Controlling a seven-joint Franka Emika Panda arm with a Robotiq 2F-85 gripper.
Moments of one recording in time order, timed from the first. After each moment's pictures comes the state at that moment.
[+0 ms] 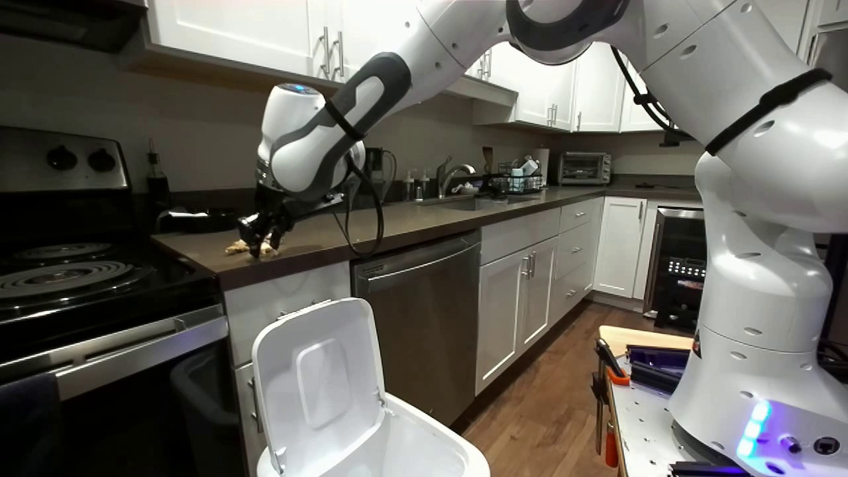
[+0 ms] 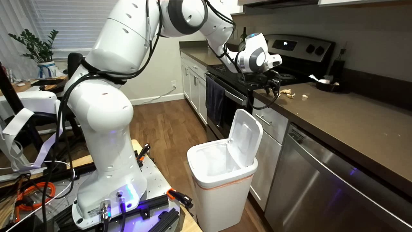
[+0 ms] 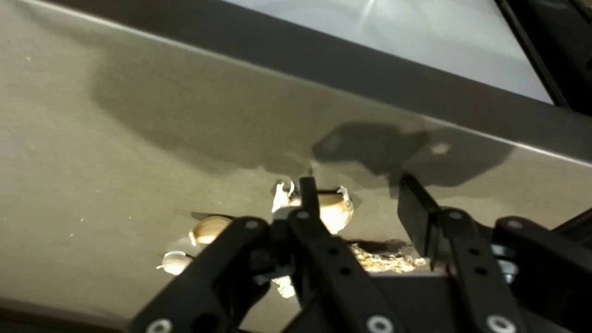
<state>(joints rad) 0.14 0.67 -0.17 -1.55 -0.15 2.73 0.22</state>
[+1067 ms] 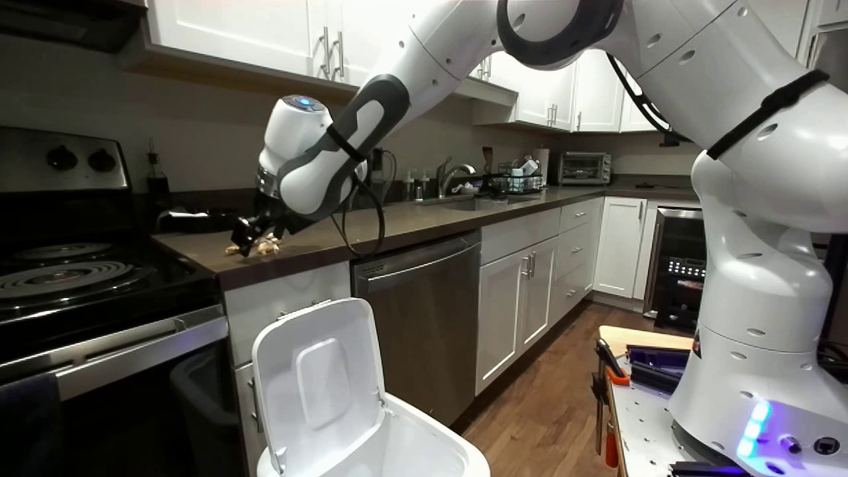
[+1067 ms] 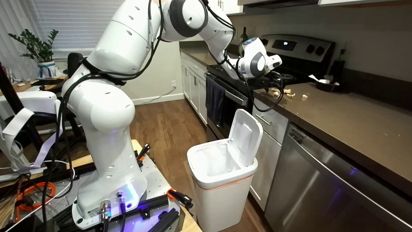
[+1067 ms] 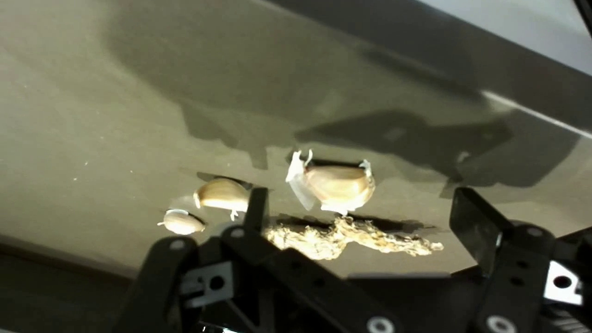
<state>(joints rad) 0.19 0.72 -0.25 -1.55 -0.21 2.88 0.22</state>
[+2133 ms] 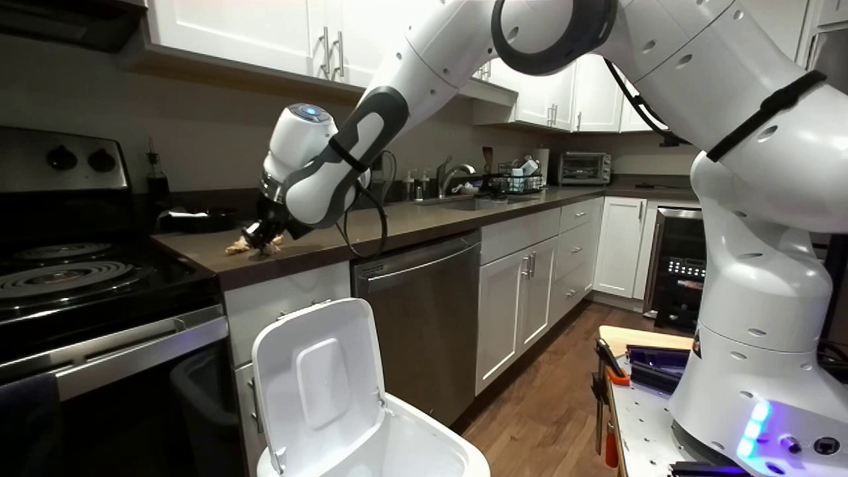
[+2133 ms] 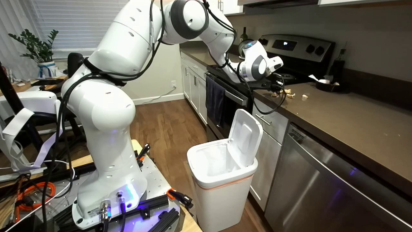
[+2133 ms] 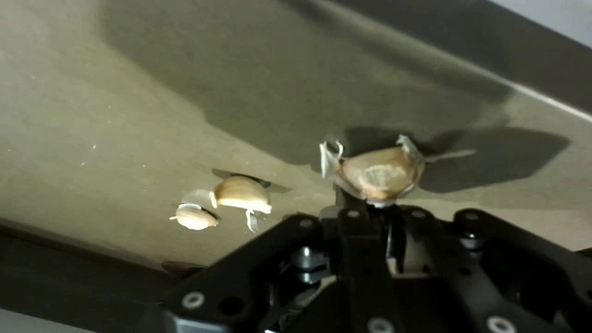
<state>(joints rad) 0.20 0.75 -0.29 -1.55 -0.20 2.95 0.22</state>
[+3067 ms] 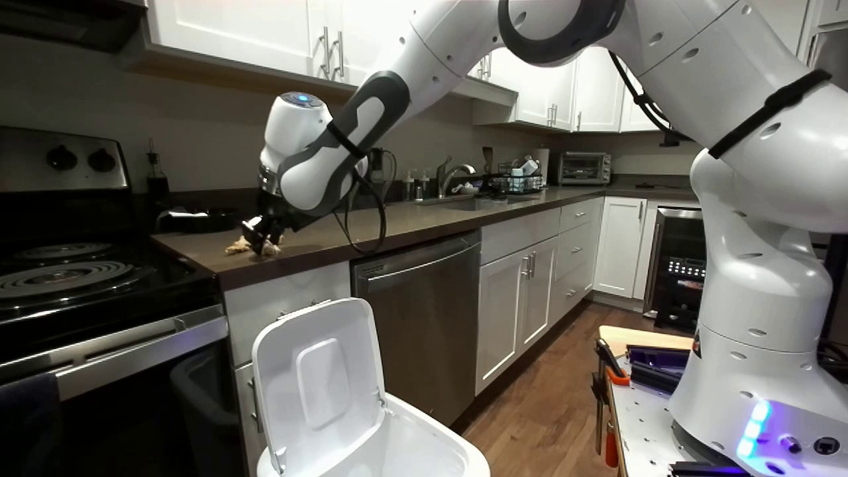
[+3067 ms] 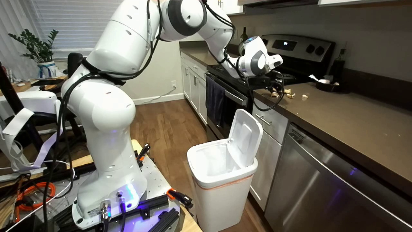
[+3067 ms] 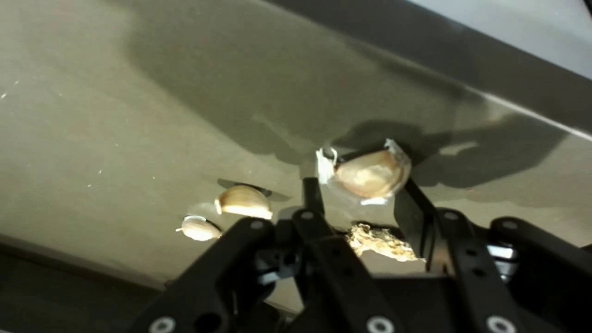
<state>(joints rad) 0.20 0.71 -0.28 -1.55 -0.20 2.84 0.22</state>
